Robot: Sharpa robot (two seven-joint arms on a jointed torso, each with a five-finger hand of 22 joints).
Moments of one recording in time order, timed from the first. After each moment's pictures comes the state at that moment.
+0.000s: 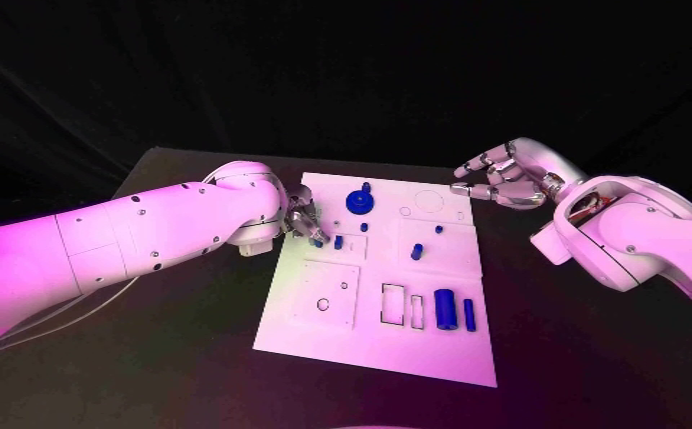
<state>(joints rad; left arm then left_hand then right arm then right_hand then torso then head) 1.24 -0.74 -0.01 1.43 -1.15 0.15 -0.62 1.11 -0.20 0.64 0.14 0.05 1.01 0.01 0.58 0.68 1.35 -0.06 1.00 0.90 1.47 -0.10 1.44 1.31 0.07 1.46 0.01 1.42 1.31 1.34 -0.98 -0.12 1.68 -0.95 -0.44 -0.03 1.35 -0.07 -0.02 0.22 0.26 0.99 0.15 0.10 0.18 1.35 0.07 1.33 1.31 1.47 0.00 1.52 1.31 0.04 1.44 0.10 1.36 1.31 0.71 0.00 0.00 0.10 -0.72</state>
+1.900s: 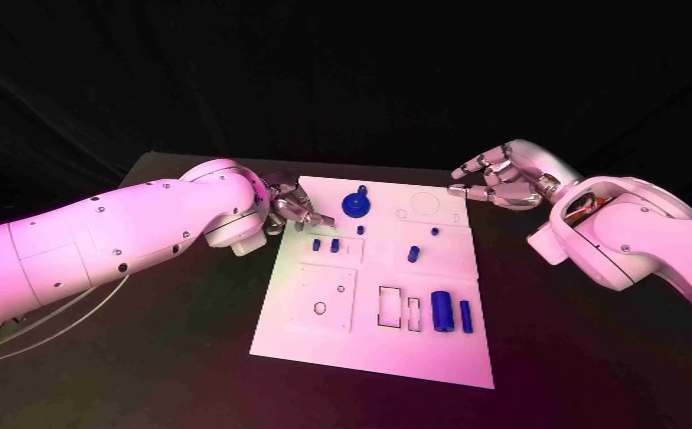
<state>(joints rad) 1.24 -0.82 0.01 1.49 -0.99 -0.05 -0.53 1.14 -0.16 0.12 0.29 0.05 0.88 0.08 0.49 0.64 1.11 0.01 0.77 0.65 1.45 -0.06 1.28 1.29 0.13 1.27 0.03 1.11 0.90 1.34 -0.99 -0.12 1.67 -0.95 -0.44 -0.04 1.35 -0.07 -0.02 0.22 0.26 0.99 0.15 0.10 0.18 1.35 0.07 1.33 1.31 1.47 0.00 1.52 1.31 0.04 1.44 0.10 1.35 1.31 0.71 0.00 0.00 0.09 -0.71</state>
